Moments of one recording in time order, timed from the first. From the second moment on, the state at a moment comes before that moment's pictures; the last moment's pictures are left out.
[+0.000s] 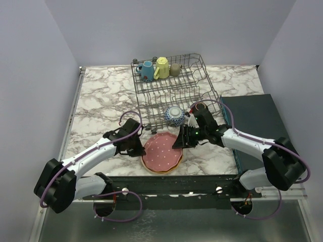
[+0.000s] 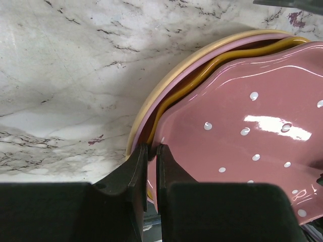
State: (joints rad) left arm -0.62 1.17 0.62 -0.57 0.09 -0.98; right arm 0.66 1.39 0.71 -0.14 -0.54 0.67
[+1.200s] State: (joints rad) left arm -0.62 1.17 0.62 -0.51 0.09 -0.98; right arm 0.67 1.41 0.74 -0.18 -0.53 0.72
